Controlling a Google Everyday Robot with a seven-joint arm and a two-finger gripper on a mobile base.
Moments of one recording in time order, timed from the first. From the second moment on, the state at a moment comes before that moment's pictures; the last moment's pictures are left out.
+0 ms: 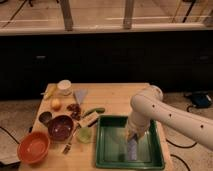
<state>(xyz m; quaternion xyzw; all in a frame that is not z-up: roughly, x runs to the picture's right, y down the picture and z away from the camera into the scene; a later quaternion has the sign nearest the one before) 0.136 0.238 0.679 -0.25 -0.32 -0.63 0.65</state>
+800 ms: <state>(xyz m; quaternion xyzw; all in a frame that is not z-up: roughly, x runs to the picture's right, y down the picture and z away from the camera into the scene) 0.135 0.235 0.677 -0.25 -0.33 -0.65 0.64</state>
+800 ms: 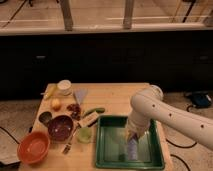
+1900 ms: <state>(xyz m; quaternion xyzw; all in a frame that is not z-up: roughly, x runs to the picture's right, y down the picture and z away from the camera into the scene) 0.134 0.232 0.678 -0.24 -0.33 -0.65 0.64</state>
